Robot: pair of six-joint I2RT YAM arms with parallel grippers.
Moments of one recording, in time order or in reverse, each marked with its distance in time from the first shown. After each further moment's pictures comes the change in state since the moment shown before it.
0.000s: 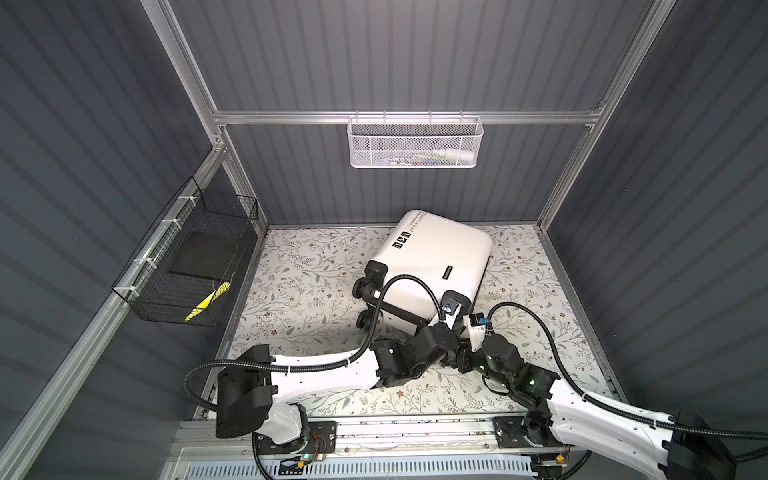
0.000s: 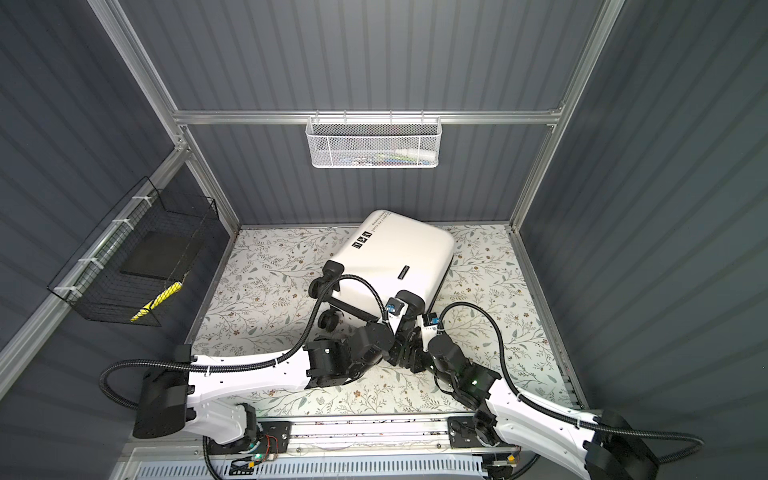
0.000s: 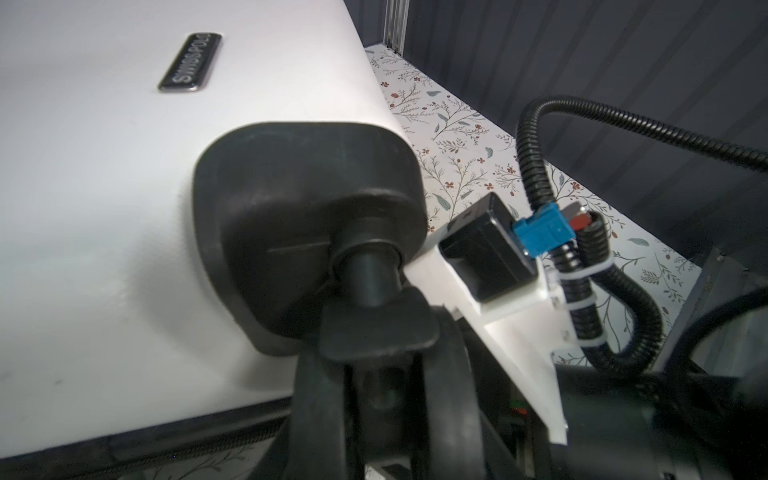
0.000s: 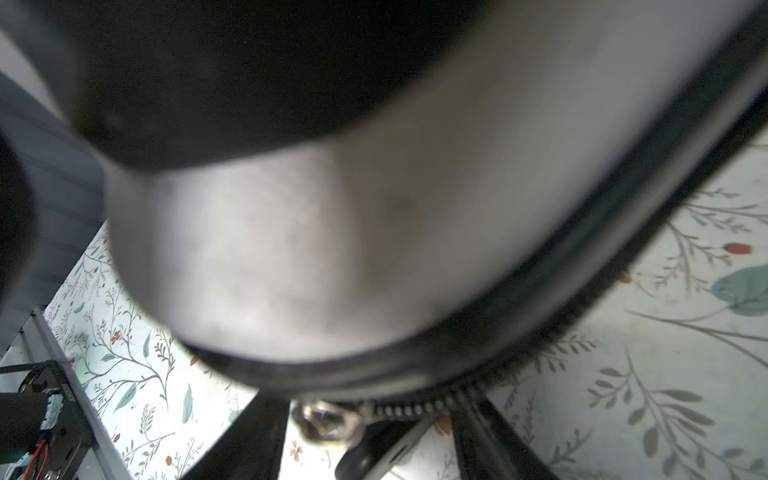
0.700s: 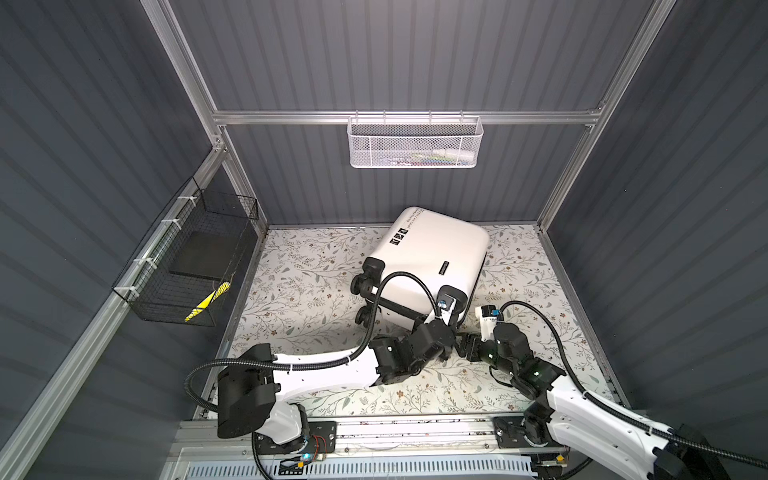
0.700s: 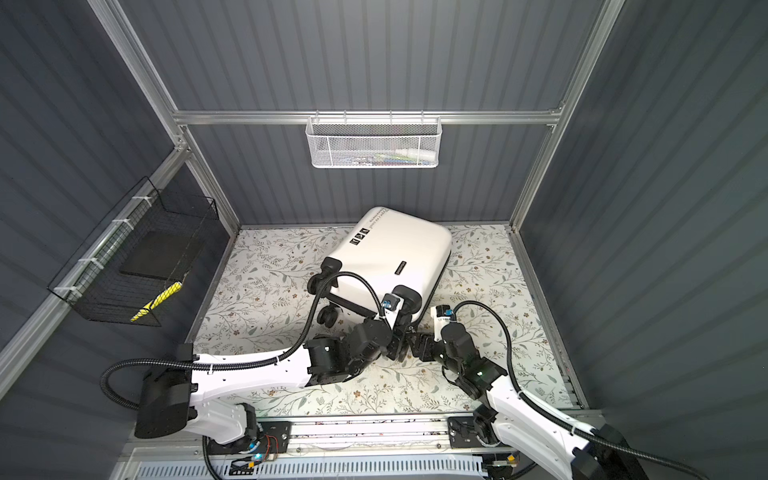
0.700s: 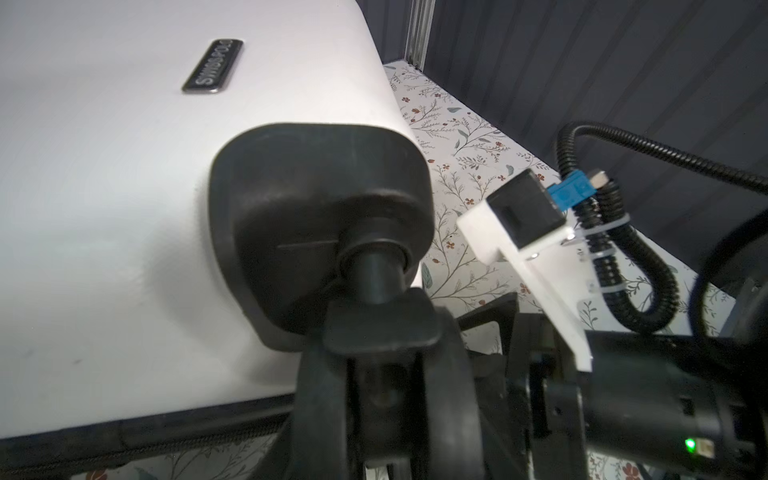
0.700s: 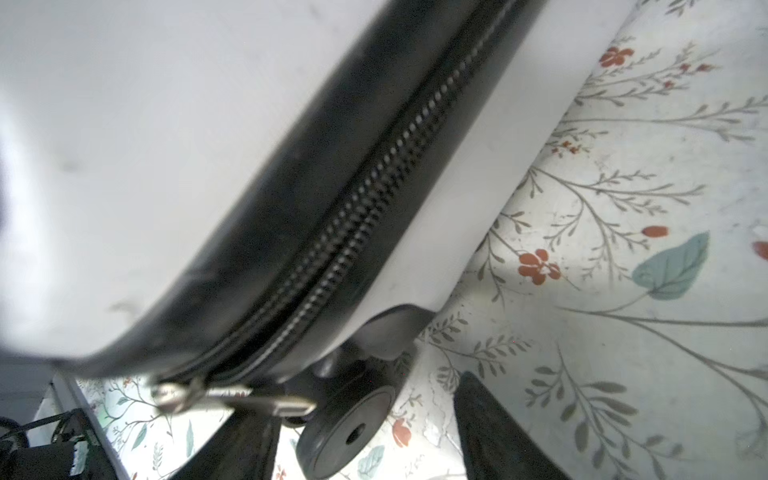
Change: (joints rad) left arm 0.055 0.012 -0.022 0.058 -0.026 0.001; right arm -0.247 -0.031 0.000 -0.027 -0.205 0.031
